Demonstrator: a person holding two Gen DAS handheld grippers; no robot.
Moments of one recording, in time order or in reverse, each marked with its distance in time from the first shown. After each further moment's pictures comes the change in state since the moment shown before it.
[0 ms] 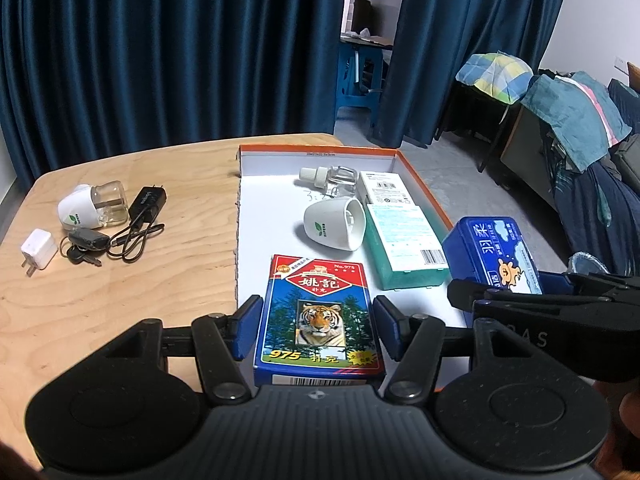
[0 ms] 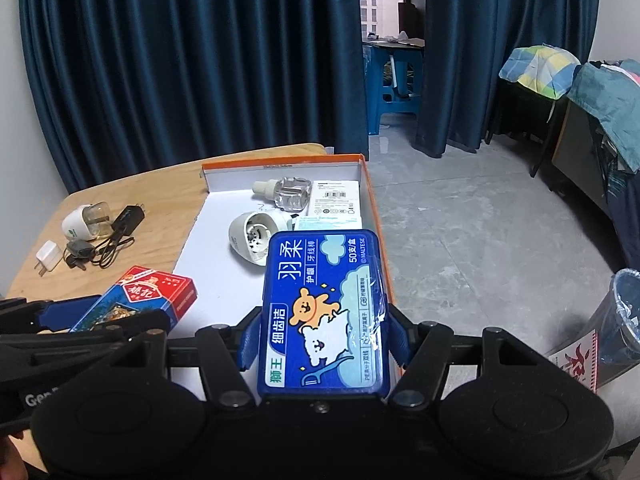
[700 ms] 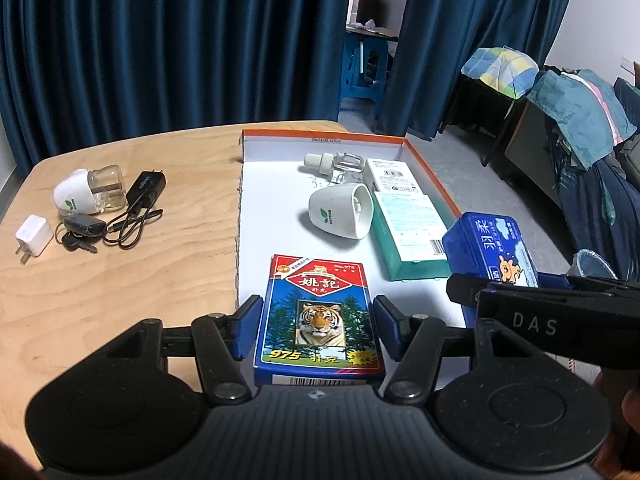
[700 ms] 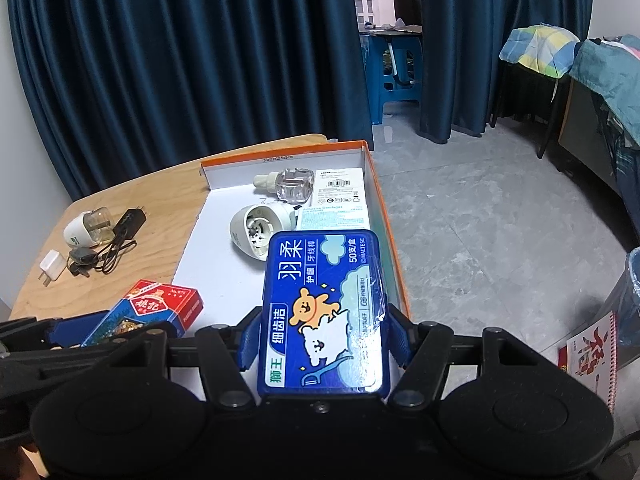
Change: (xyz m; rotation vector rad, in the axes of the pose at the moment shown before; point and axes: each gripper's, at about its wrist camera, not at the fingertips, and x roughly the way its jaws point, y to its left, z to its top) left arm 0.009 0.002 -0.004 -0.018 0.027 0.002; right arm 0.012 -0.006 -0.003 0.054 0.021 0.037
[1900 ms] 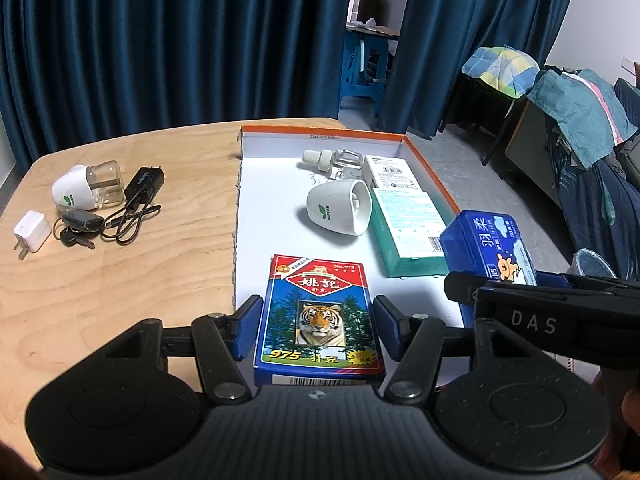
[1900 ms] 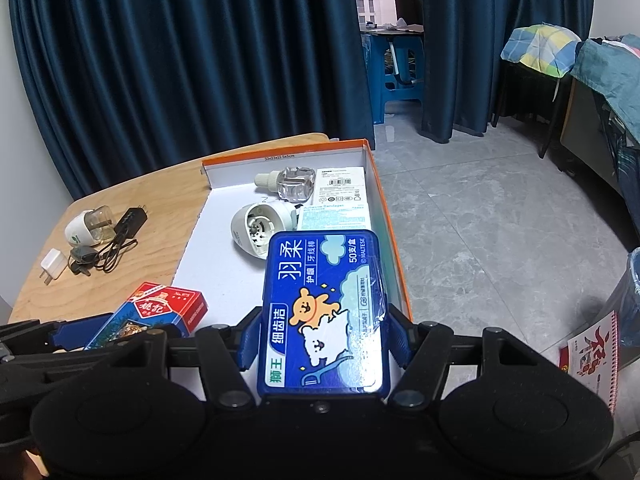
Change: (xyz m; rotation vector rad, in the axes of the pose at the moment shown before) left arm 0.000 -0.001 -0.001 -0.007 0.003 -0.002; right arm 0.002 0.000 -0.002 -0.003 0.001 0.002
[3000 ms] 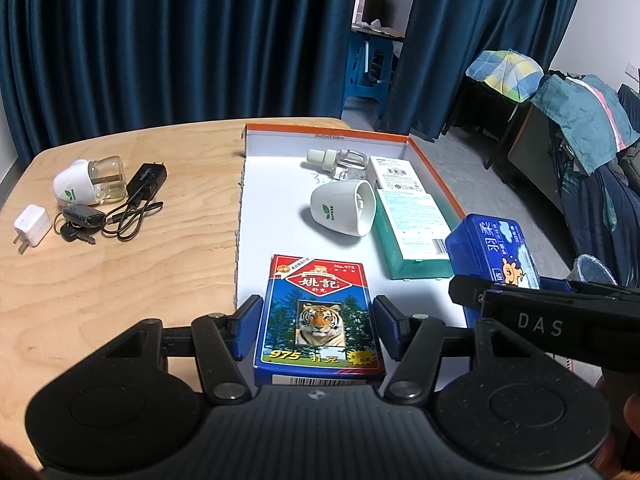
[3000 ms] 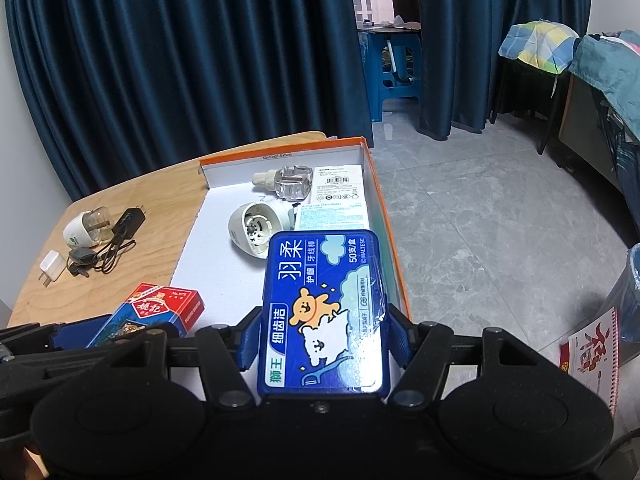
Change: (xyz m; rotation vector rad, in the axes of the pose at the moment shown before) left arm 0.001 0.001 -0.001 -0.020 -0.001 0.000; right arm 0.002 0.000 0.000 0.009 0.002 -0.001
